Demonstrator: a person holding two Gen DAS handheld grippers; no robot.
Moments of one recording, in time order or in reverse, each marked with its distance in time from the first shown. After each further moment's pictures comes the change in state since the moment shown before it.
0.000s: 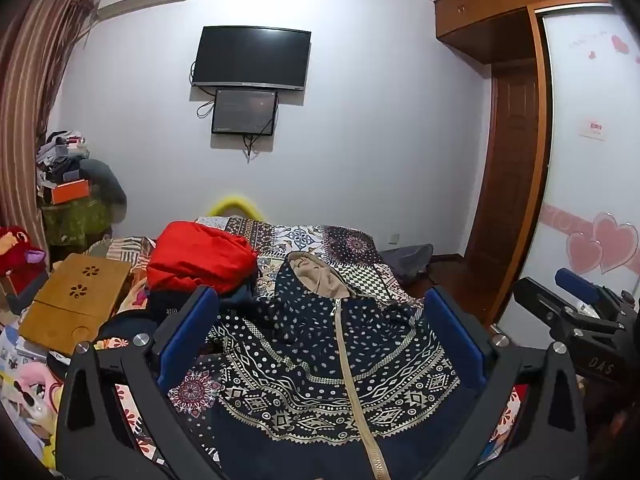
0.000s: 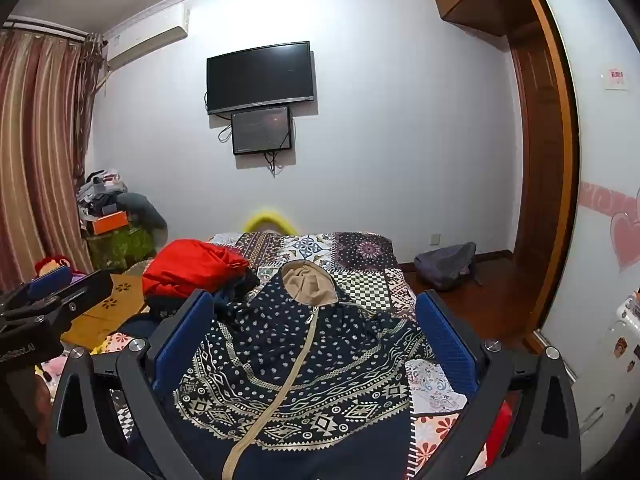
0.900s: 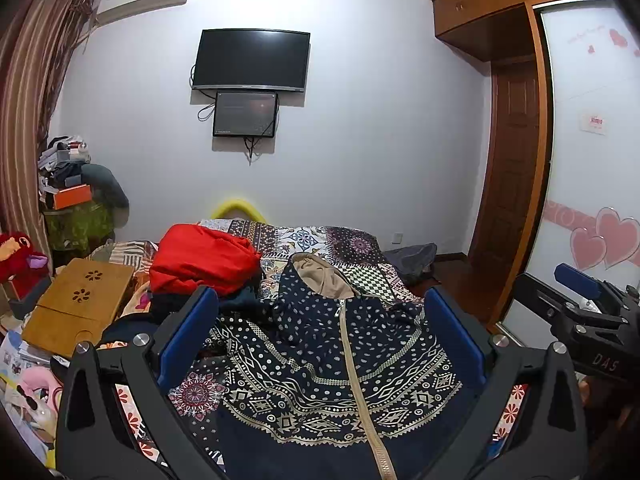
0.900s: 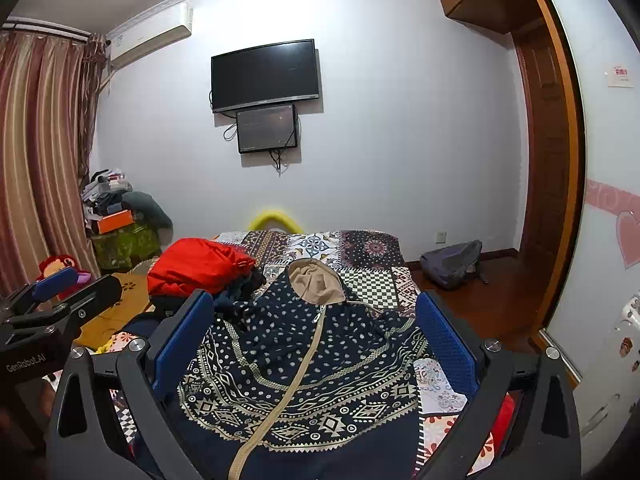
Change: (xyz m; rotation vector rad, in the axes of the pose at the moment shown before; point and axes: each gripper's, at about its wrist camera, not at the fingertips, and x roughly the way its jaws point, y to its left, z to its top) left arm 0.002 -0.001 -0.001 0.038 -0.008 0.017; right arm 0.001 0.007 -0.002 -0.002 0.003 0.007
